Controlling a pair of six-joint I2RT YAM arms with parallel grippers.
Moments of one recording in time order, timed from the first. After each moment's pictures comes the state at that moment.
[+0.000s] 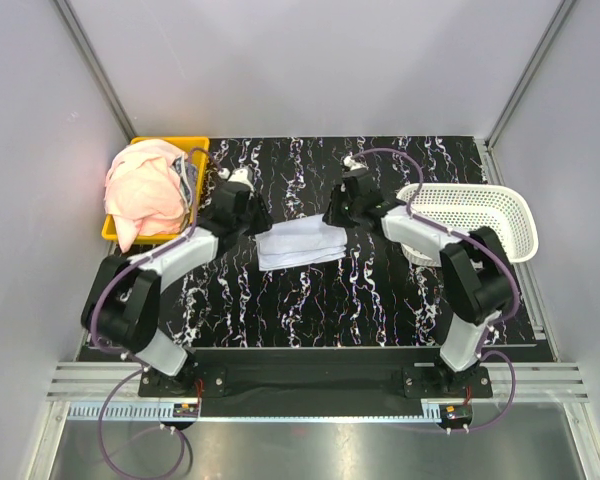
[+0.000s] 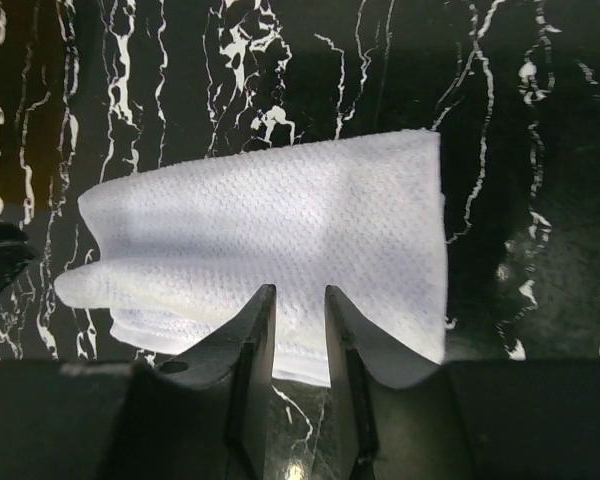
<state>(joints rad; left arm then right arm) -0.41 1.50 0.89 0.01 0.00 -0.55 0.51 1.76 1.18 -0.11 -0.04 0.54</state>
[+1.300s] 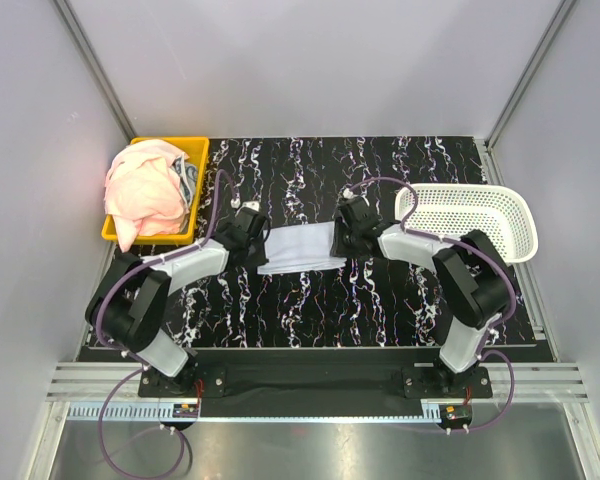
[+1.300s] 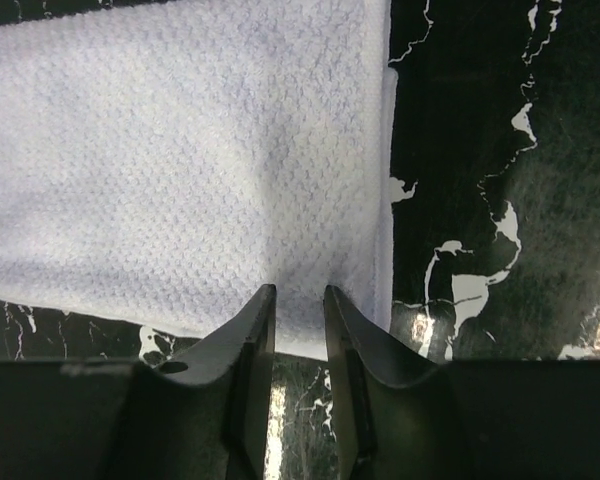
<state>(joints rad) -0.52 1.58 0.85 -0.23 -0.17 -0.53 0.58 1.79 1.04 -0.16 0.02 0.57</state>
